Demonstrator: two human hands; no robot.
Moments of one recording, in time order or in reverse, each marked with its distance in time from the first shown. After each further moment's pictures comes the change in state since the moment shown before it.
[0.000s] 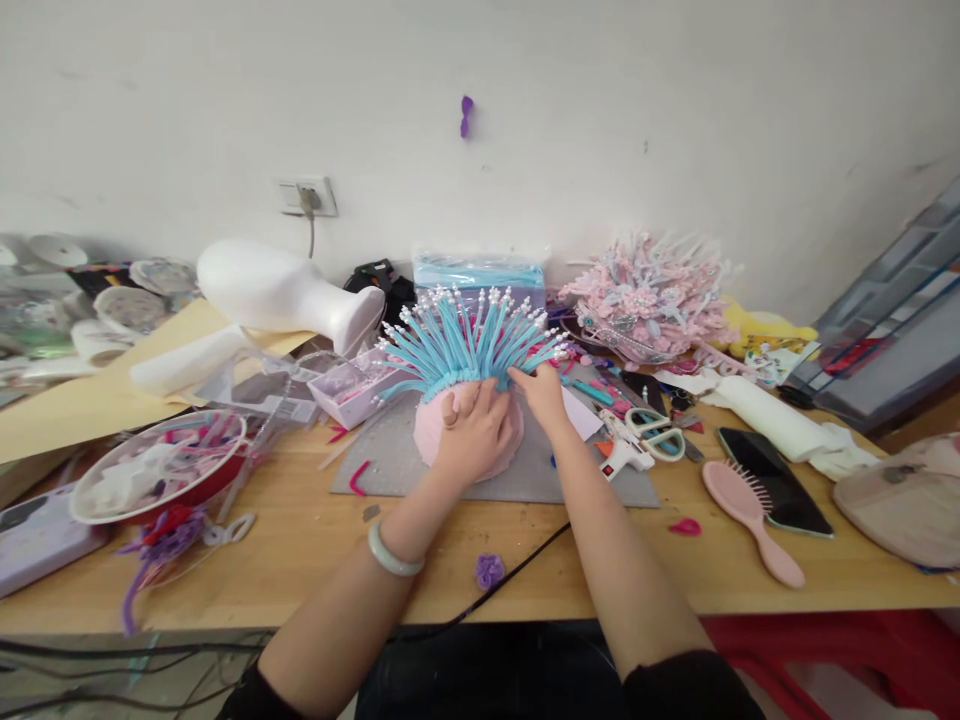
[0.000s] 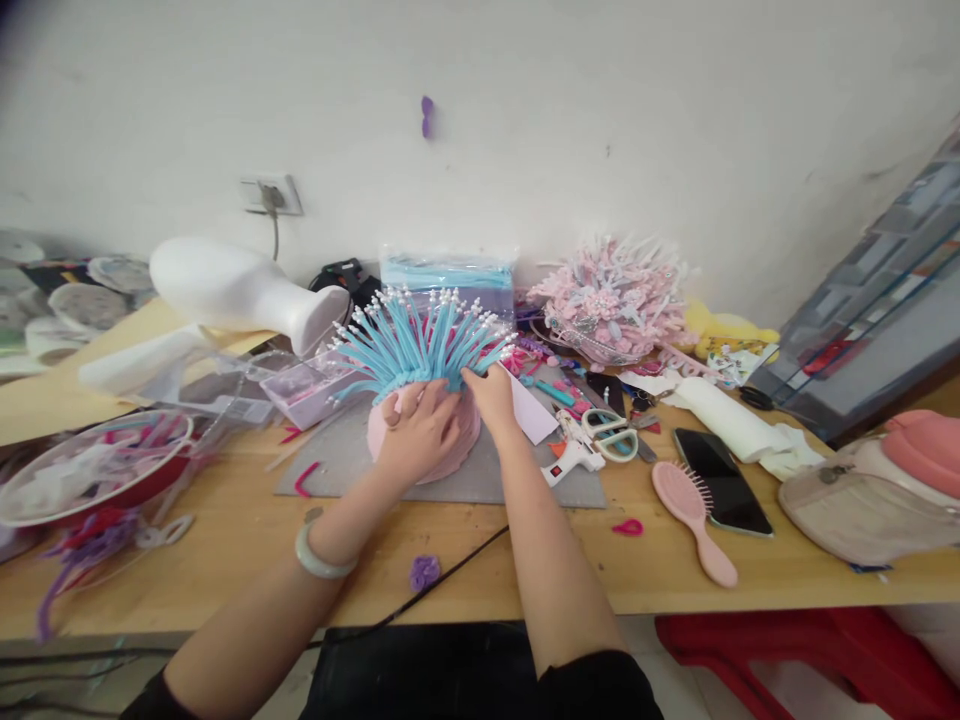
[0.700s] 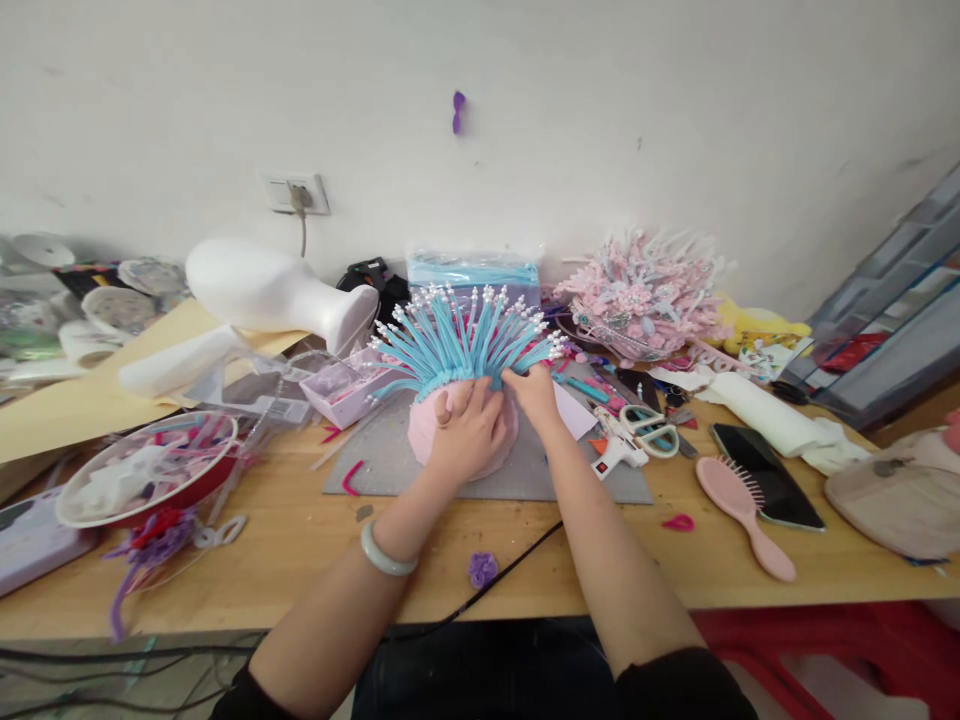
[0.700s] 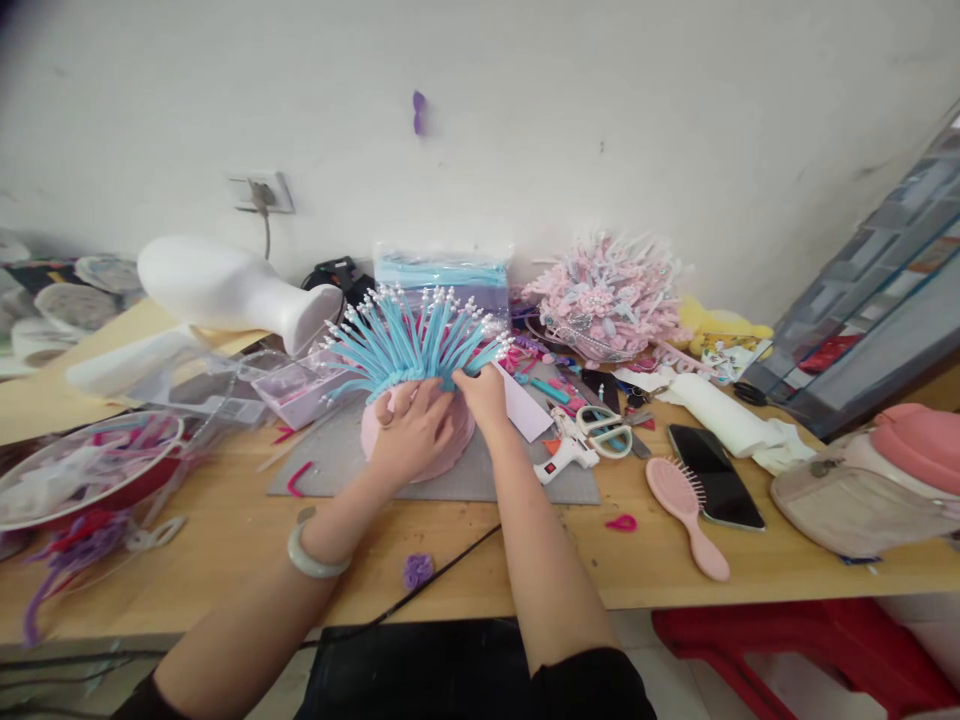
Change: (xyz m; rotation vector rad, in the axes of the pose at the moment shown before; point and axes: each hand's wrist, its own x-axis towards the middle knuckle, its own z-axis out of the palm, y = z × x) left_hand 0.001 0.003 -0.001 0.029 0.009 0.004; right_hand -0.006 -0.005 0.002 0.025 0.003 0.031
